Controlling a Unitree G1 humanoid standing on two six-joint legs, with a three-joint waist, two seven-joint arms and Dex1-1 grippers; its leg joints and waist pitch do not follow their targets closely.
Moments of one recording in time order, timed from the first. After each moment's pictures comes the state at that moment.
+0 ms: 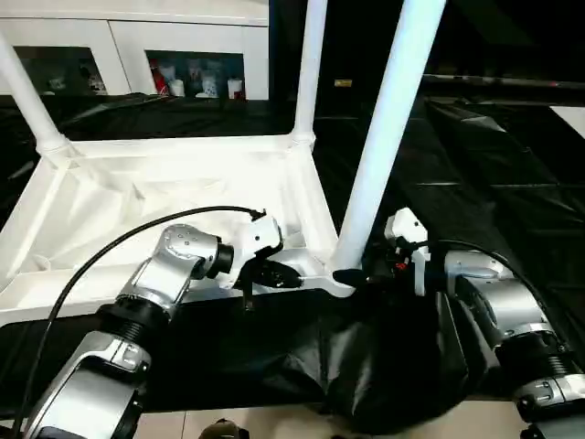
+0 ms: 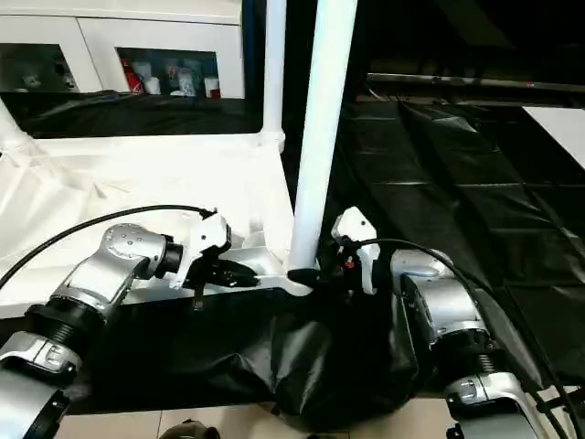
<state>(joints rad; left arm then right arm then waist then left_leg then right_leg) -0.64 0.34 -0.29 0.60 0.01 0.13 -1.27 -0.47 -0.40 0.15 0.47 0.19 0.18 1.14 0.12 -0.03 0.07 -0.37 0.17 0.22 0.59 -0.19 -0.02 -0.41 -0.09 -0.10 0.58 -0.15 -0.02</state>
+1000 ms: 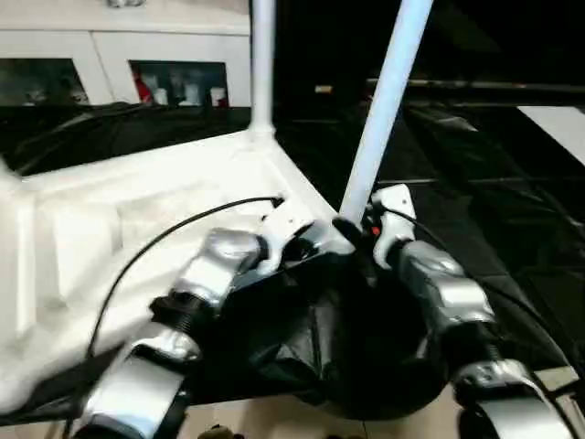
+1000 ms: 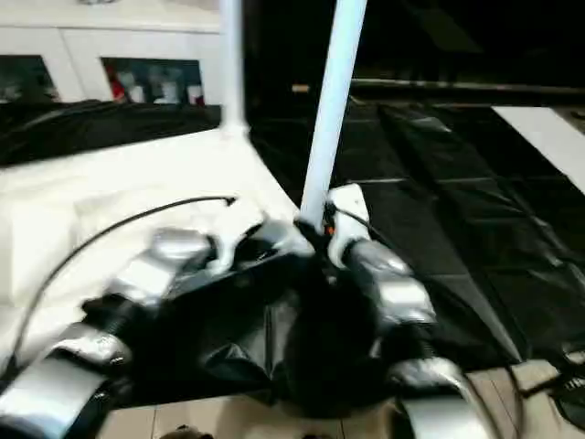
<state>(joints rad) -0.72 0.11 -0.25 0.74 0.13 0.24 -0.74 -0.59 -0.08 -0.02 0.65 0.11 0.22 0.37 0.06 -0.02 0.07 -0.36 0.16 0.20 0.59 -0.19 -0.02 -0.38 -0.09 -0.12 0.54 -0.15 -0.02</state>
